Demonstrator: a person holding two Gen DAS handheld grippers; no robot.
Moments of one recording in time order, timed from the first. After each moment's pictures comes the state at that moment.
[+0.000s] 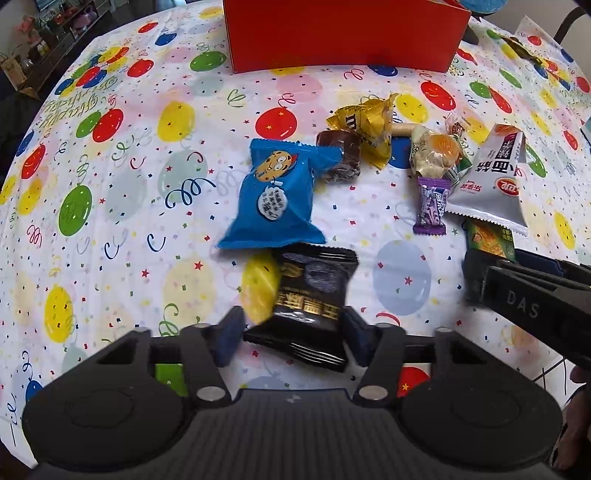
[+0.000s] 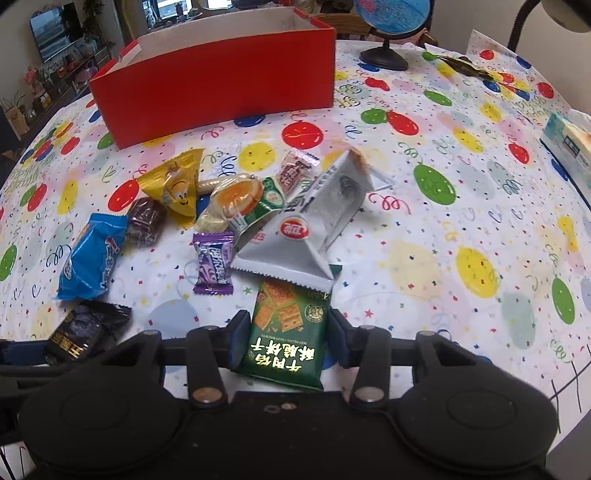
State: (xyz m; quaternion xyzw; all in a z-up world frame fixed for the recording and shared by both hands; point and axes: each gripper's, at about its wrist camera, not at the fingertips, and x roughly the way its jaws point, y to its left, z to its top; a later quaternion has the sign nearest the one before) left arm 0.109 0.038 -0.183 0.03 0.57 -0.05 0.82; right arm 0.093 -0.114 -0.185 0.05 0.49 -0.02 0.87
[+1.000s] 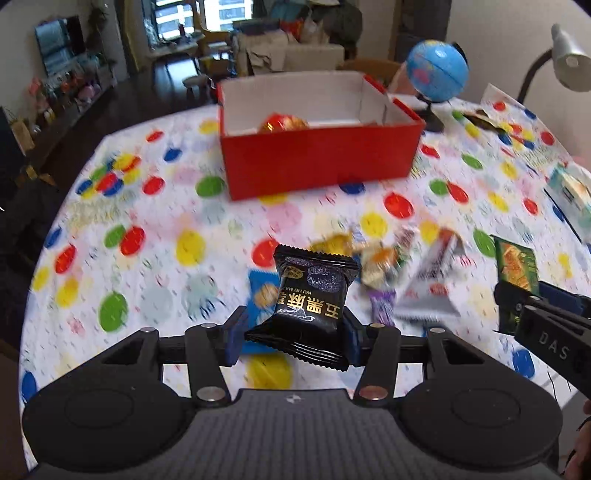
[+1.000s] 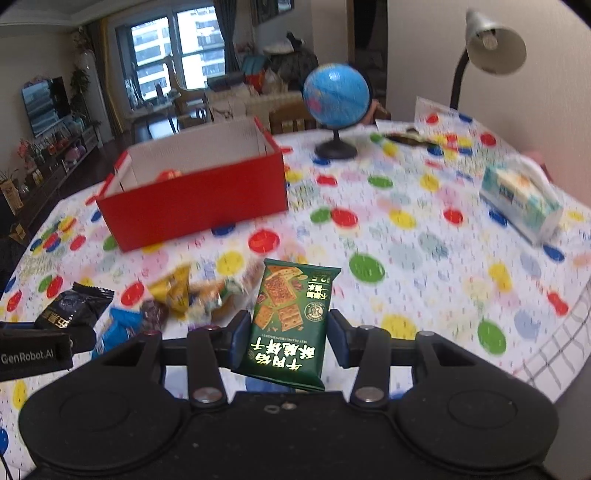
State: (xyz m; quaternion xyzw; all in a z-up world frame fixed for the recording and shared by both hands) left arm 0.104 0.029 -0.090 0.04 0.45 -0.06 0.89; right arm 0.055 -0.145 -0.106 0.07 0.37 -0.06 0.93
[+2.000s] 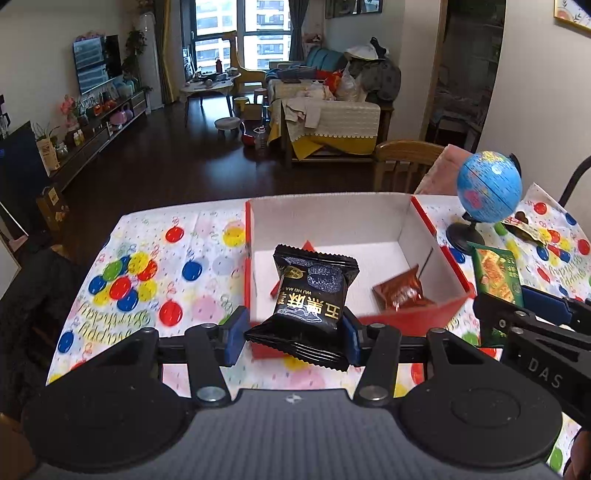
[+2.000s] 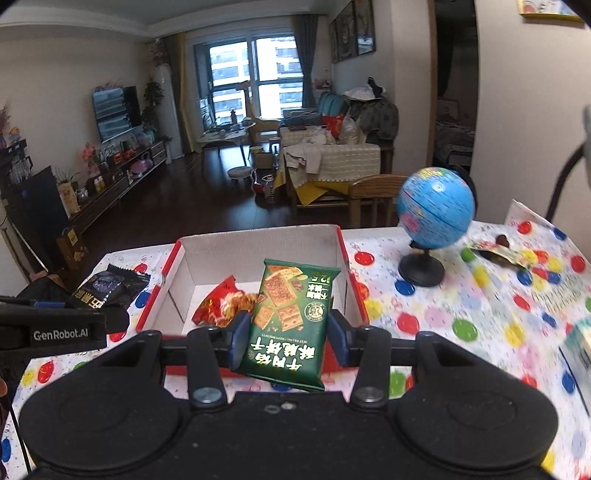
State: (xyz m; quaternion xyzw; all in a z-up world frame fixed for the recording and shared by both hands) left arm 0.255 0.030 -0.013 0.00 0.38 -0.01 0.92; right arm 0.224 -0.140 -0.029 0.03 0.31 0.06 0.95
